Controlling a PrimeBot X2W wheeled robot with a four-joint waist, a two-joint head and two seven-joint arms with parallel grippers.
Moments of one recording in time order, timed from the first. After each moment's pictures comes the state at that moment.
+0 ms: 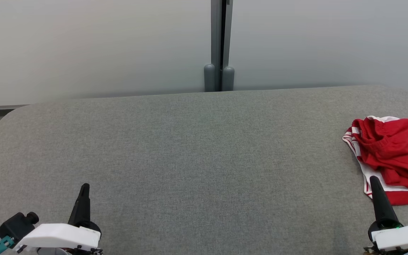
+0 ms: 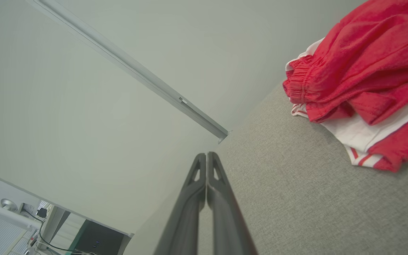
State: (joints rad) left arm -0.01 0.12 -0.05 0.21 -1.02 -0.01 -0.04; right arm 0.06 -0.10 -0.05 0.08 0.99 0.13 0.05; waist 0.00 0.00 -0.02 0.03
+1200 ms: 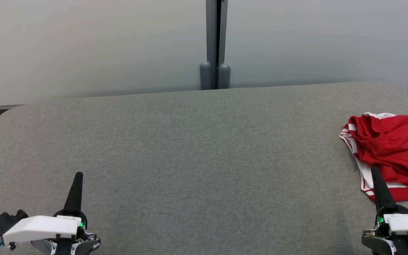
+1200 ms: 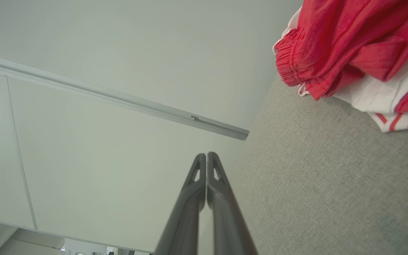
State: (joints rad) left arm -0.06 0.08 0.04 0.23 -1.35 -0.08 0.05; right arm -0.03 -0.08 -0.07 0.17 1.35 0.13 0.07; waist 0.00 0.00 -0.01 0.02
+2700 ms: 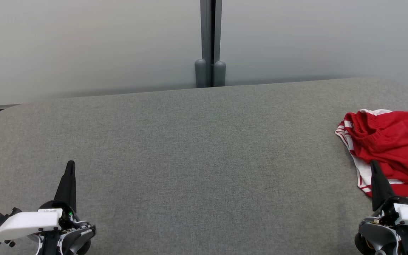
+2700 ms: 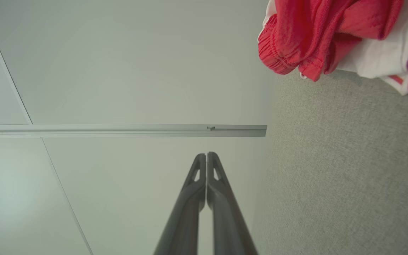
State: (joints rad) left arm -0.10 0.05 0.11 0.25 -1.61 -0.13 0.11; right arm -0.10 -0.06 -0.10 0.25 1.63 0.13 0.10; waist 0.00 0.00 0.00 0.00
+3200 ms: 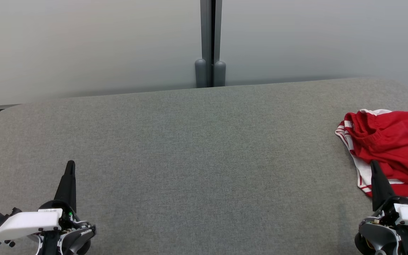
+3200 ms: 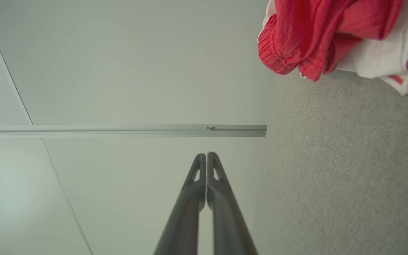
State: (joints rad) left arm -0.10 0.05 0.11 0.25 -1.61 -0.13 0.11; right arm -0.10 -0.06 -0.10 0.25 1.63 0.13 0.10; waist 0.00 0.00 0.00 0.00
